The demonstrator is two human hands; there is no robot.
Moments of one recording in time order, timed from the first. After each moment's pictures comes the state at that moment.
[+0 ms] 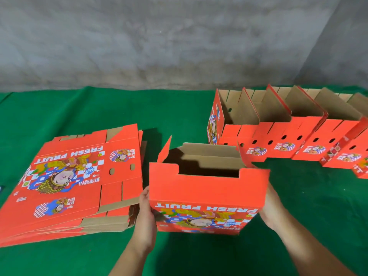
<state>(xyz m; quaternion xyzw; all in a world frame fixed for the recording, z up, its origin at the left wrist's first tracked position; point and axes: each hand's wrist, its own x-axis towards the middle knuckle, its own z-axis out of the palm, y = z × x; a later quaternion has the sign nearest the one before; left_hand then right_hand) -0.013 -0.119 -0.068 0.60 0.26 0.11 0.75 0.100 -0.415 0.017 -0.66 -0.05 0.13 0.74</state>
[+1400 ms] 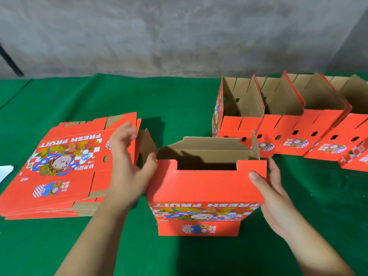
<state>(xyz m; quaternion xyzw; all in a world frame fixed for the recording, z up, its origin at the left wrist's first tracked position) 0.029 -0.136 0.066 0.83 0.06 0.37 0.42 0.126 -0.451 0.018 -0.64 -0.04 0.16 0.75</state>
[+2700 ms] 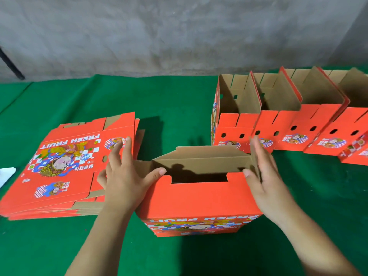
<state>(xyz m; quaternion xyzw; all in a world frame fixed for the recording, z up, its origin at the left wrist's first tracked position) 0.015 -0.143 0.047 0.91 0.31 0.19 0.20 0.131 -0.458 0.032 -0.83 -0.24 0.00 0.51</state>
